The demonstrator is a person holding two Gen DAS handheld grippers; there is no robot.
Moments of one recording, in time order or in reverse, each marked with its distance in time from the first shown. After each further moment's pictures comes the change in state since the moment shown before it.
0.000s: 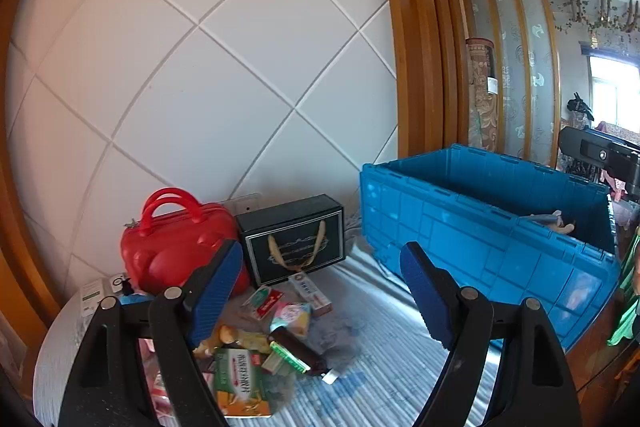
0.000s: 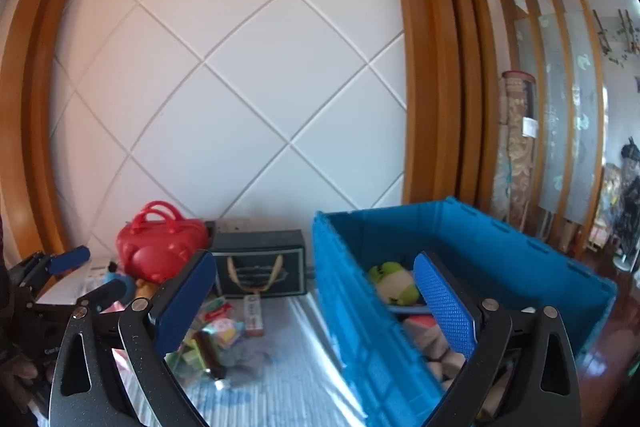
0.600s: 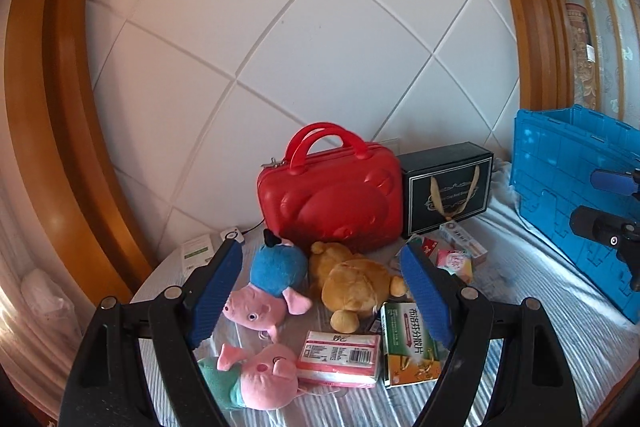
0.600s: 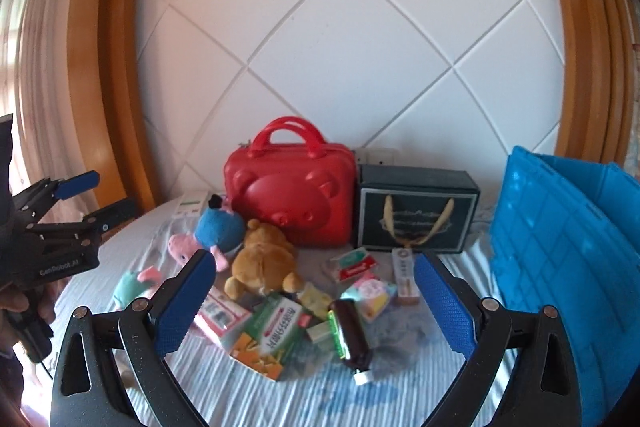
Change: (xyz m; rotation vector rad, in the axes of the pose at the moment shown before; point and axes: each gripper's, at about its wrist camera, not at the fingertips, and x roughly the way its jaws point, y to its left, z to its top) left arm 0.022 0.171 -0.064 -0.038 0.144 0.337; right arm 0.132 0.181 -0.078 -0.101 0.217 0.382
